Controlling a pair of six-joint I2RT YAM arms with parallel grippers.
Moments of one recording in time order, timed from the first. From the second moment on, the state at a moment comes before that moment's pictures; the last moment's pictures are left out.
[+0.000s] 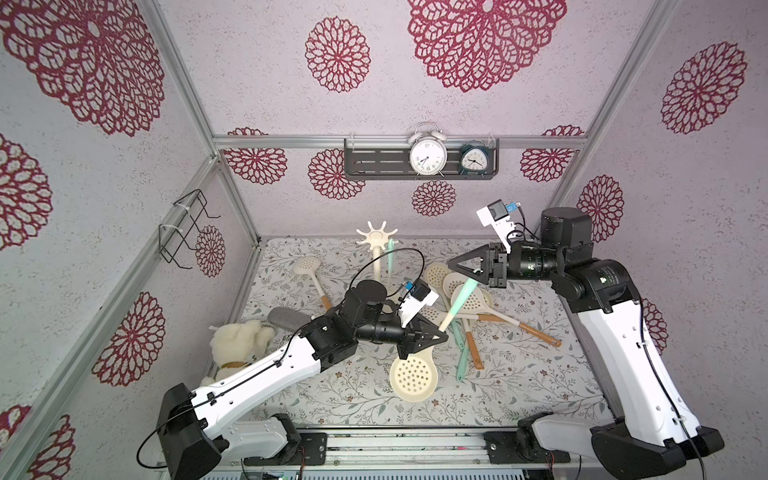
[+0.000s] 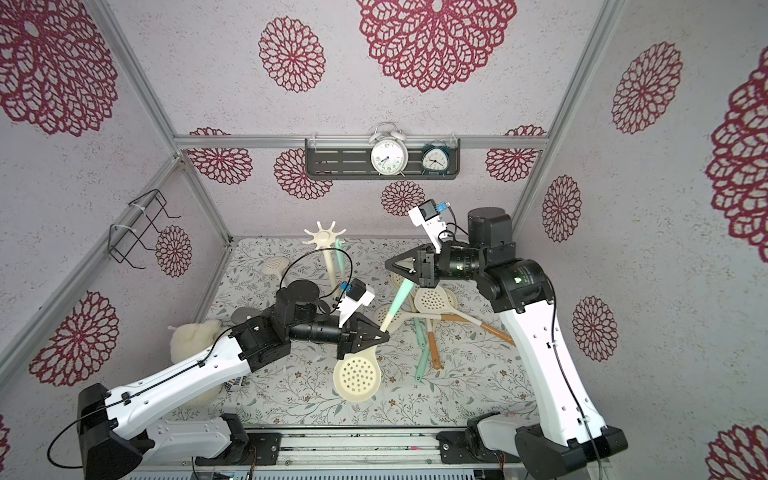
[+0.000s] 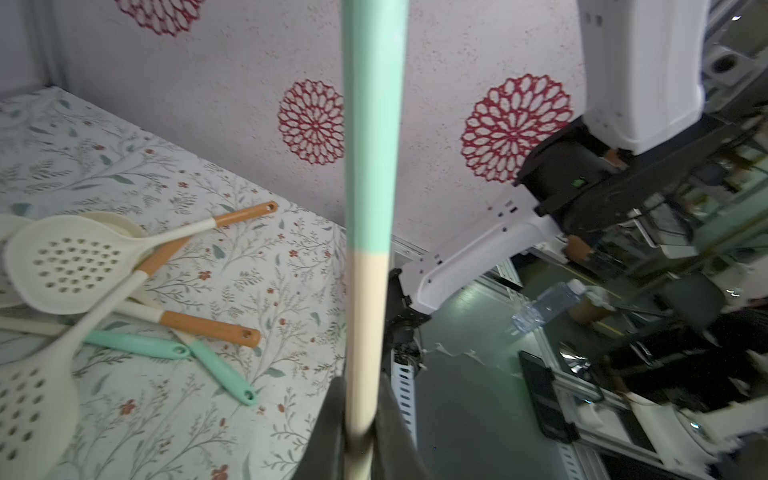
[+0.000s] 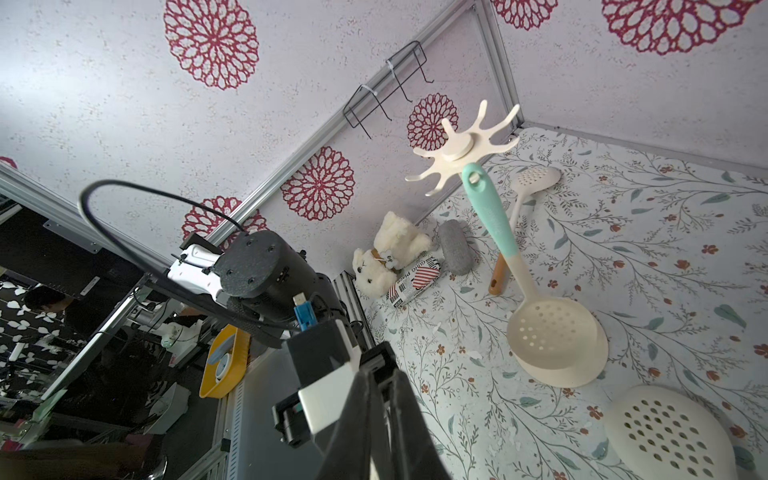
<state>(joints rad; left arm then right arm) -0.91 1.24 1.09 -0.13 0.65 -0.27 0.34 1.26 1.70 -0.84 -0.99 0.26</state>
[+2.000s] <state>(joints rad) -0.97 1.04 1.02 -0.23 -0.20 -0.37 1.00 1.18 1.14 -0.06 0.29 0.44</state>
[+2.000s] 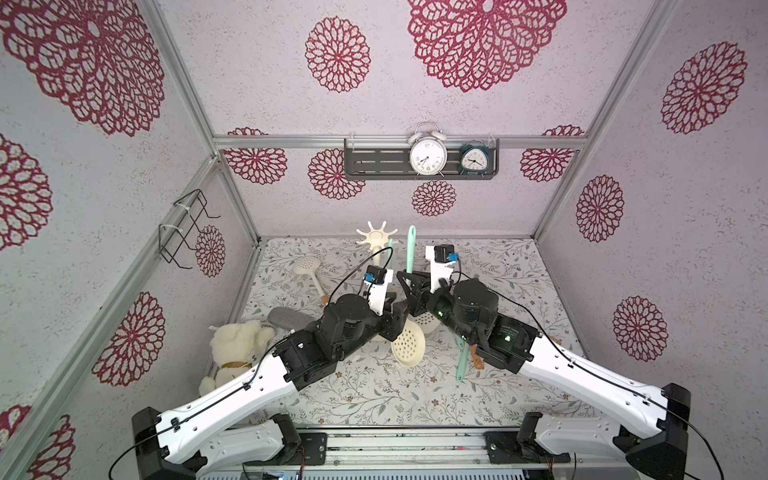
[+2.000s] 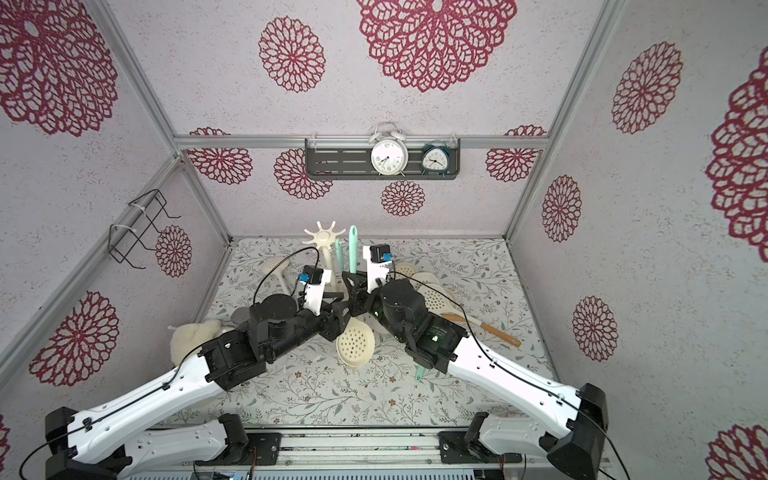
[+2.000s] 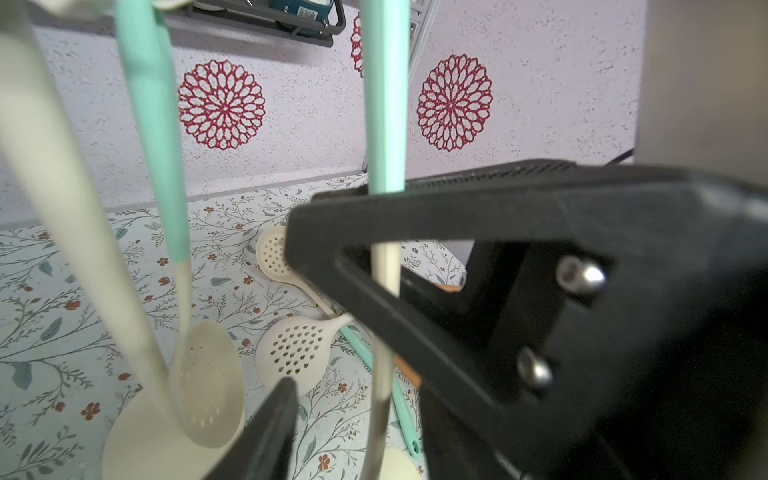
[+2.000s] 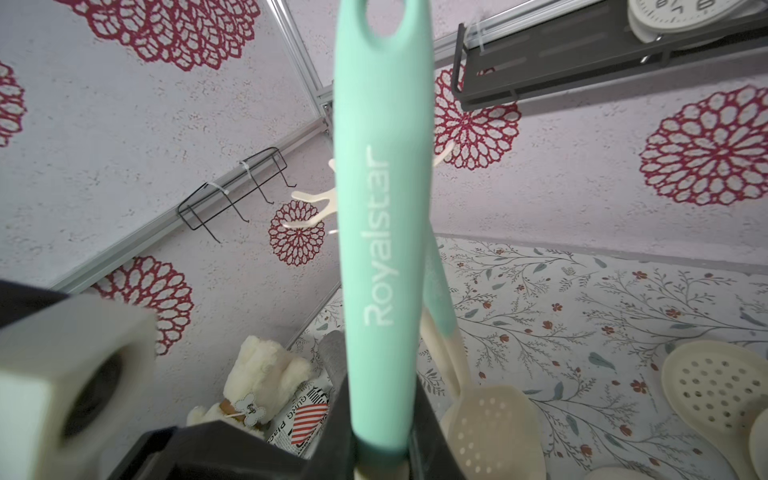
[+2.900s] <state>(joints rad) -0.38 1.03 0.76 0.06 0.31 -0.32 0.65 1.08 1.10 -0.31 -0.30 0.42</state>
